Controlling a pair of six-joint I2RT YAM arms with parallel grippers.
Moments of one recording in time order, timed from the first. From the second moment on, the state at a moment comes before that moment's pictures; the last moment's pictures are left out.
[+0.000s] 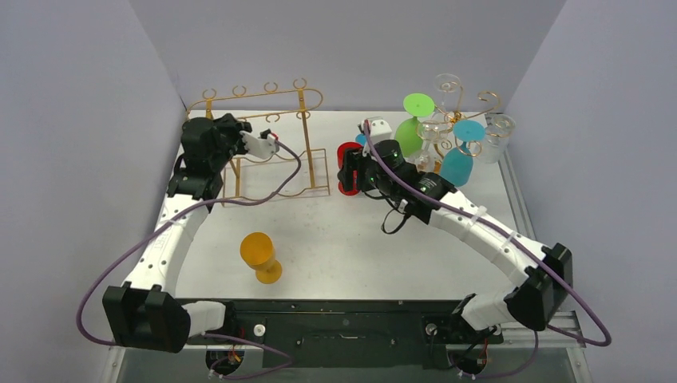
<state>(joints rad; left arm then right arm) -0.13 1.28 1.18 -0.12 0.11 1.42 0.79 1.35 1.26 -0.38 0.18 0.37</state>
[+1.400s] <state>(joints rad) -0.10 0.99 1.32 -0.49 0.32 0.61 0.75 1.81 1.62 -0.42 0.21 0.23</state>
